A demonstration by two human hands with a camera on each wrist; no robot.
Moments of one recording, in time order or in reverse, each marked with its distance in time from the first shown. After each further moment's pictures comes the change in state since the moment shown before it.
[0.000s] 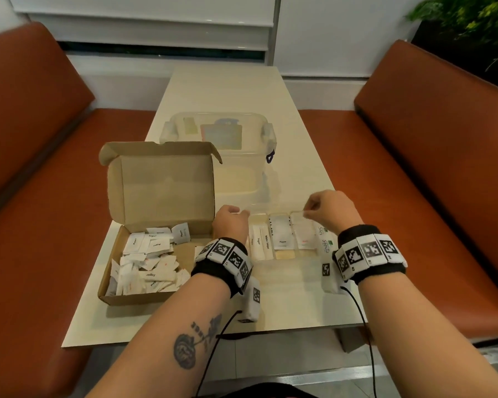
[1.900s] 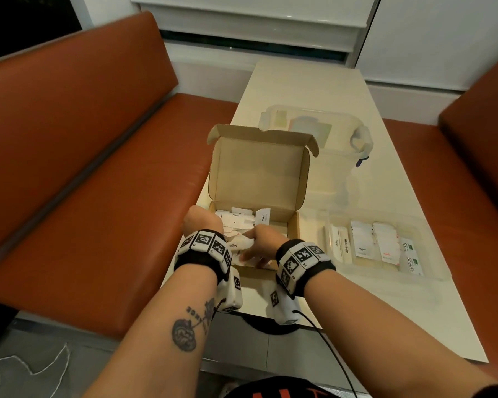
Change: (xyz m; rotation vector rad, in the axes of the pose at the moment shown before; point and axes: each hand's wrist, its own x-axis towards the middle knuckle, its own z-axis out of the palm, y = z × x) left_hand 0.060 -0.065 -0.192 0.421 0.366 -0.268; right_hand -0.031 -0.222 0.153 0.295 -0.735 -0.115
